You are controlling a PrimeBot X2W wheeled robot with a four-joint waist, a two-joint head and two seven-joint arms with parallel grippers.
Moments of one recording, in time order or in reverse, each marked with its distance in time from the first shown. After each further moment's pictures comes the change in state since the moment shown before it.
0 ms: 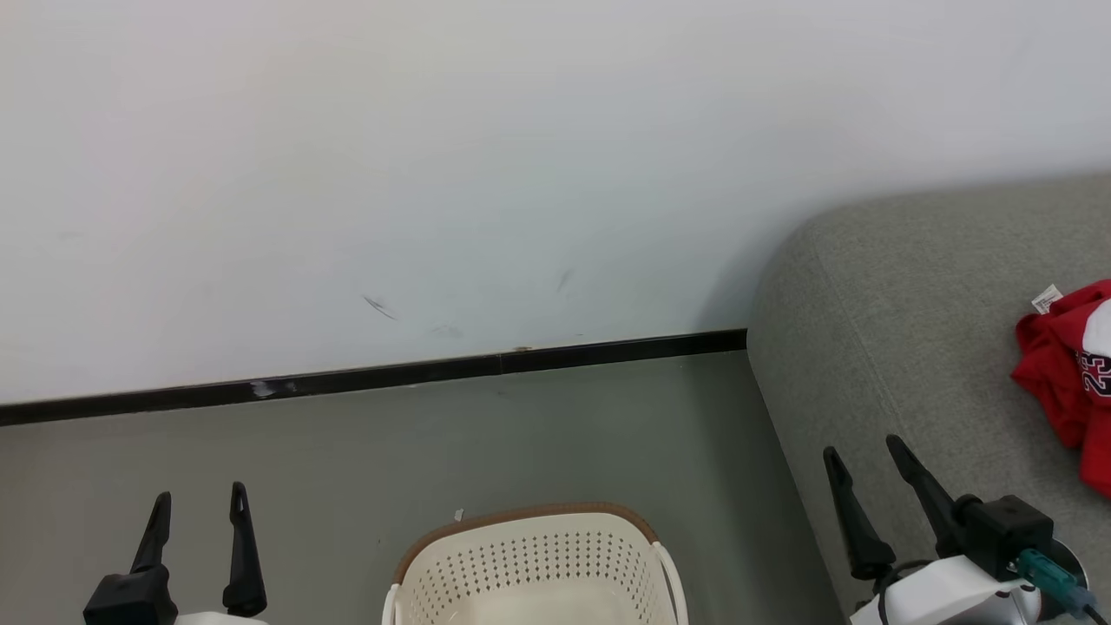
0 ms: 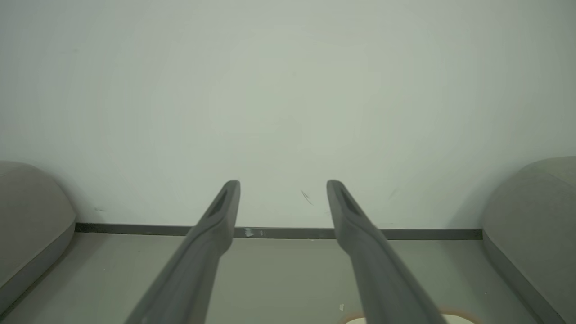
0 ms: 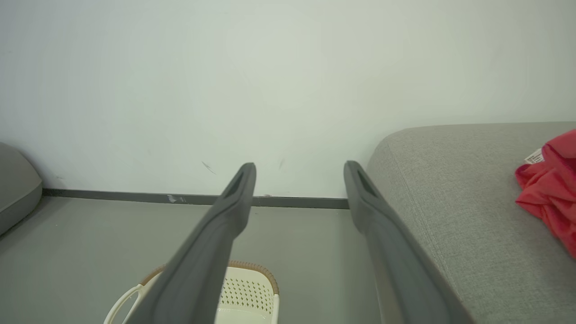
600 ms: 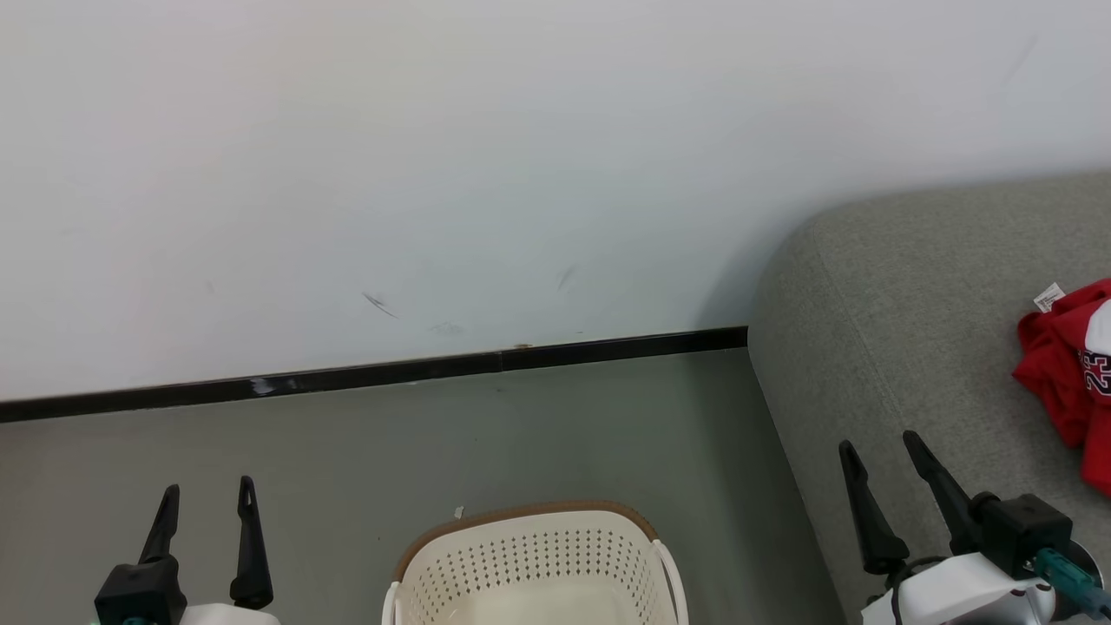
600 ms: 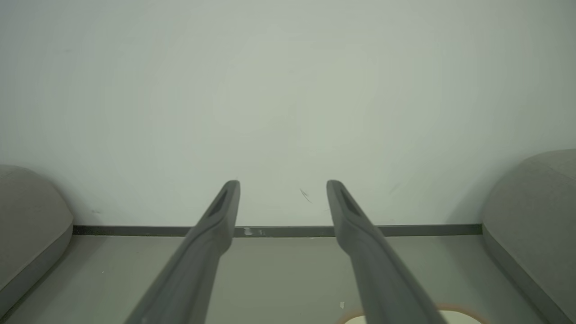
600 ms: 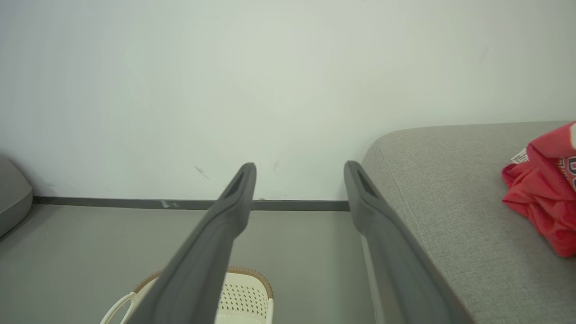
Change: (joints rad) left arm -0.023 -0.005 -0.008 0.030 0.016 -0.008 0.000; right arm 0.012 0.002 -0.030 -0.018 0.001 0.000 0.000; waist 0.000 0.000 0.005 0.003
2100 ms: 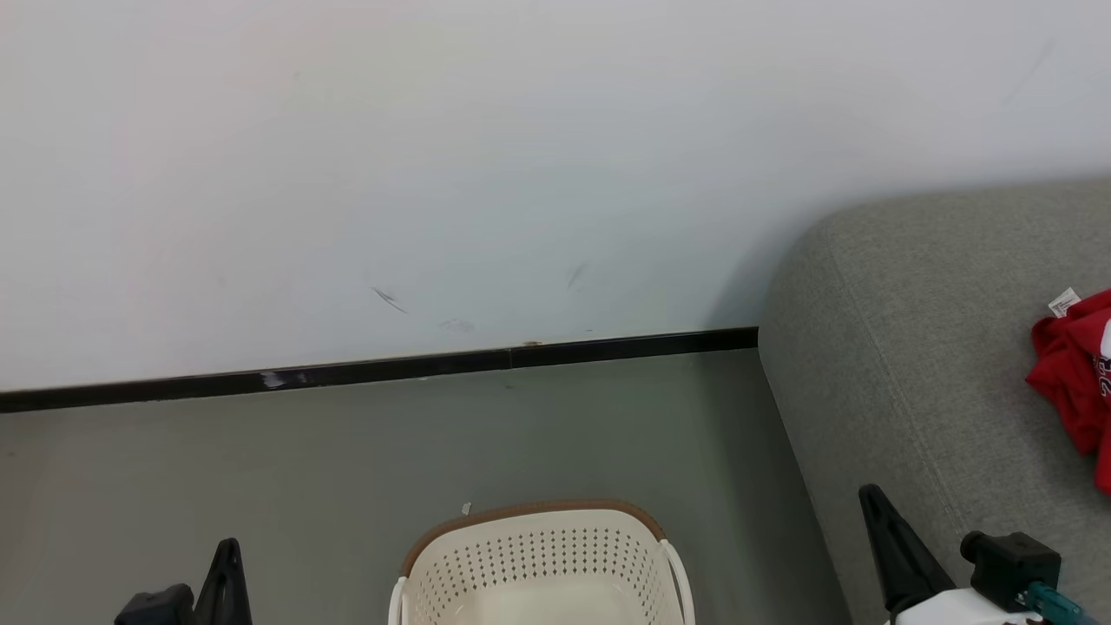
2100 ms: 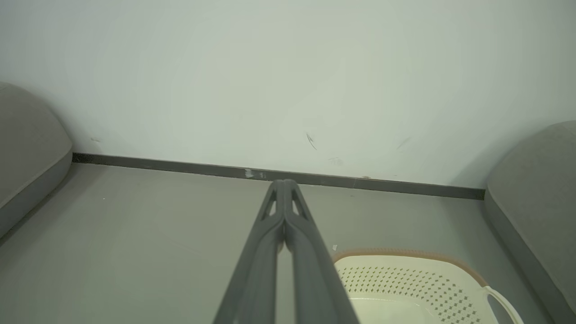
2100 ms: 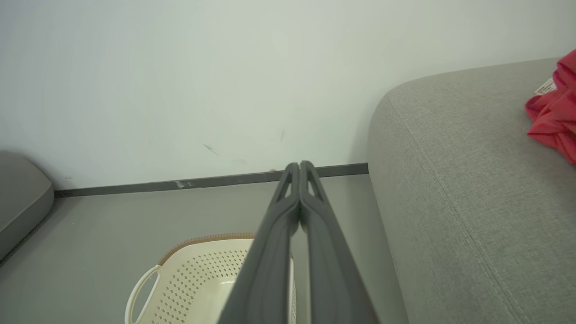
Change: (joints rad) left arm -0.002 -0.058 0.015 0.159 -0.051 -0.027 0.040; right arm 0.042 0.016 0.010 0.070 0.079 0.000 0.006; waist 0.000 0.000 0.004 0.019
